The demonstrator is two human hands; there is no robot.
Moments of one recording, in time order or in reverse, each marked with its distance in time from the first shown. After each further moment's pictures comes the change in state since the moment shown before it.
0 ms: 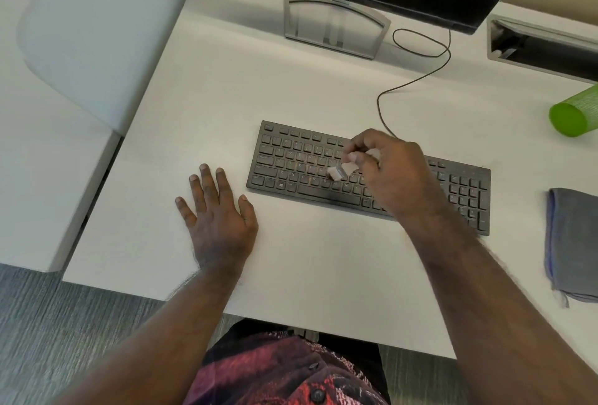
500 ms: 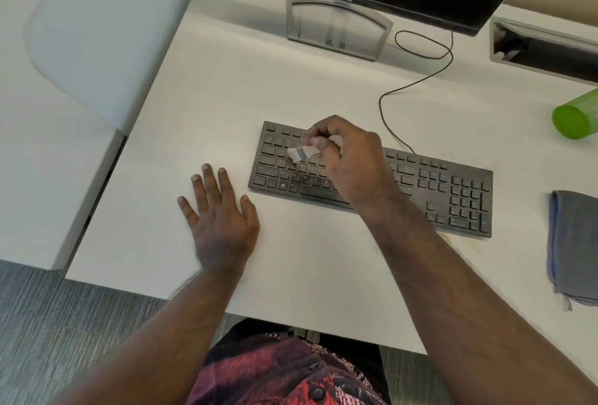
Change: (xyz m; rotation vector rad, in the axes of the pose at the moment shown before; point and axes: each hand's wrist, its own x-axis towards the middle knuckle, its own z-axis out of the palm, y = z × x) left_hand 0.000 0.001 -0.001 0.006 -0.004 0.001; right_hand 0.016 -0.029 0.040 0.189 0.008 -0.105
